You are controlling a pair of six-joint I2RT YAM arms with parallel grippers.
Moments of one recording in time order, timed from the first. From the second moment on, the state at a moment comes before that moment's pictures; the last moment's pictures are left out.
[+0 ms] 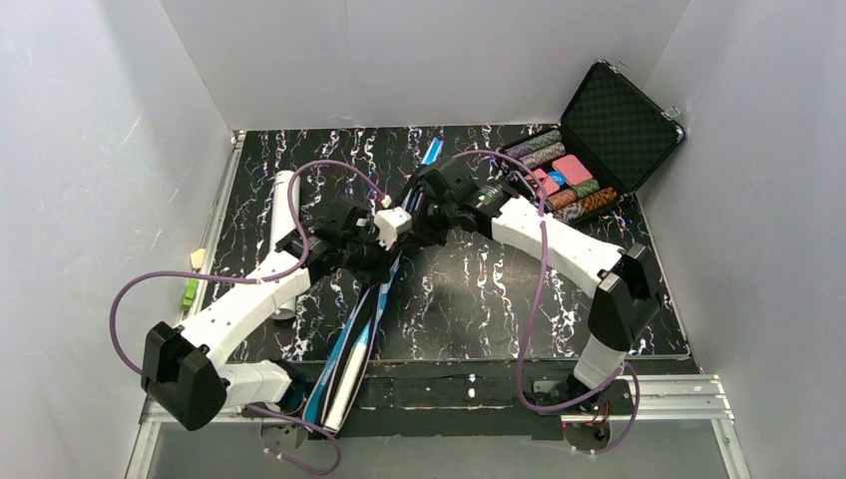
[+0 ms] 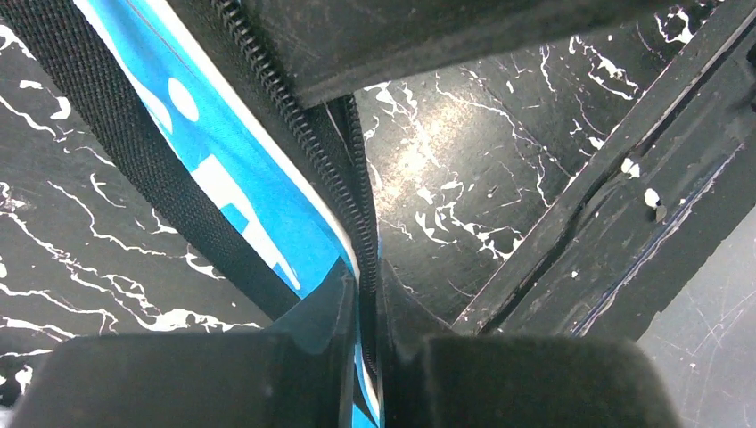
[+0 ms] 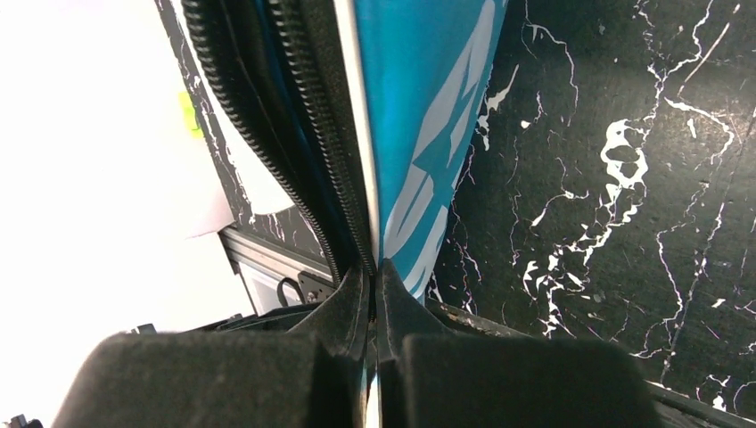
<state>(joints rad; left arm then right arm) -0.60 1.22 1.00 -0.68 0.29 0.12 0.85 1.71 1.54 -0.67 -0.14 1.12</state>
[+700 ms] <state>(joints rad) -0.61 1.22 1.08 -0.79 0.29 0.16 0.64 1.09 1.07 -0.55 -0.23 1.15</state>
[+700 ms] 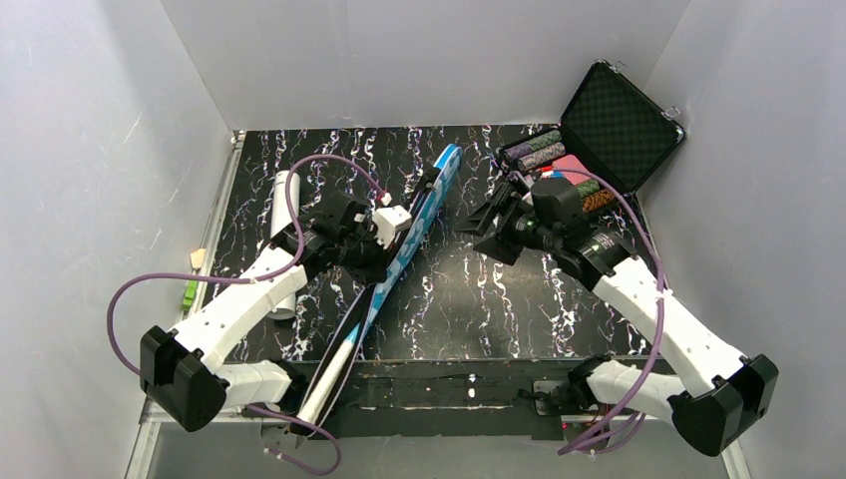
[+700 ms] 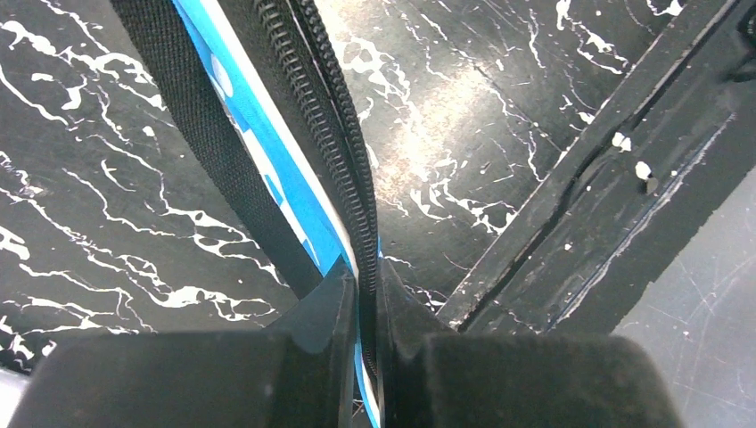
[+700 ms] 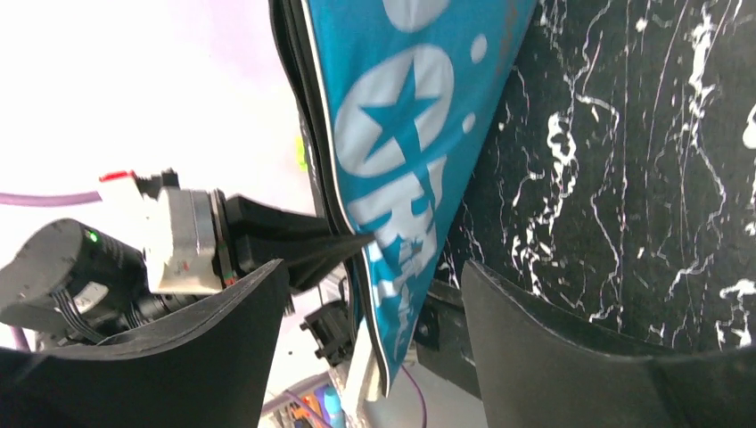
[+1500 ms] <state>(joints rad) -0.66 1.22 1.10 -0.84 0.38 0.18 0.43 1.40 1.16 -0.20 -0.59 1.05</state>
